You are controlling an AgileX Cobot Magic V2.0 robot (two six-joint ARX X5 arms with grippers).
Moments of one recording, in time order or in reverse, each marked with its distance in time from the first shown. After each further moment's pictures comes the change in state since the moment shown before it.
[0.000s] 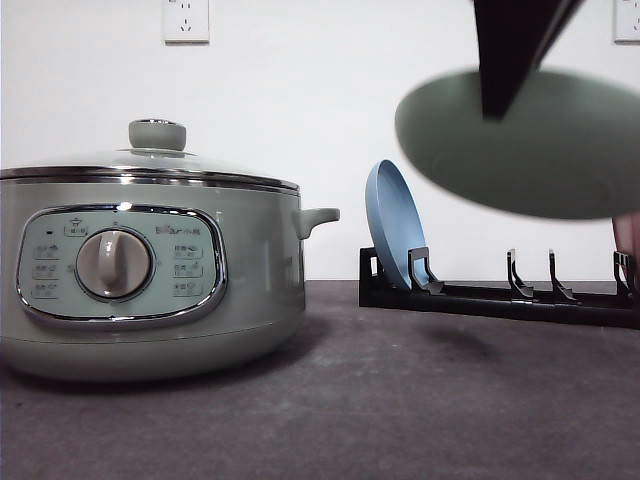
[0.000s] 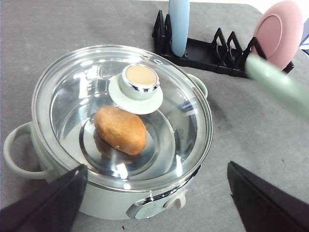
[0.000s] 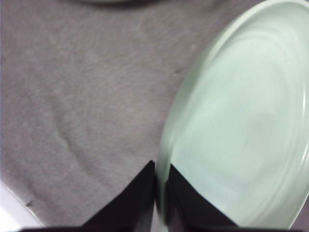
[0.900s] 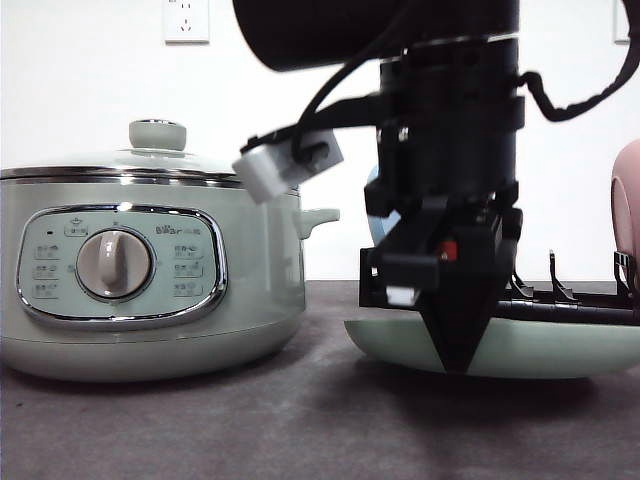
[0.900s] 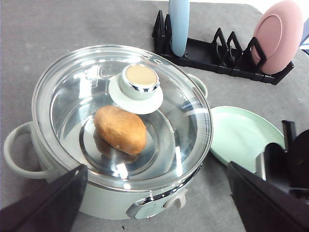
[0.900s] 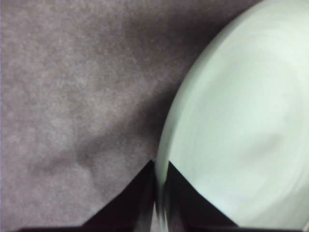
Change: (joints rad) left_arx 0.000 0.000 0.000 -0.001 0.000 0.000; right_arx 0.119 0.322 -0.164 0.220 0.050 0.045
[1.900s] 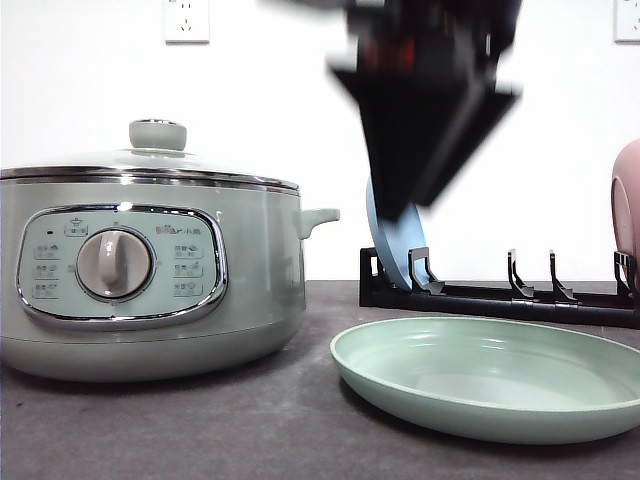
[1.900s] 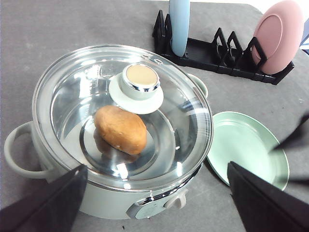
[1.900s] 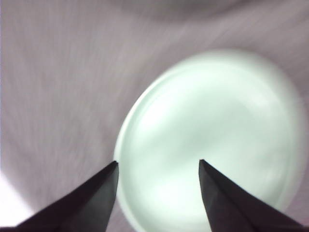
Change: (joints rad) left_arx 0.000 0.000 0.000 0.000 0.000 0.000; right_arx -0.064 -0.263 0.116 -0.038 -0.122 0.027
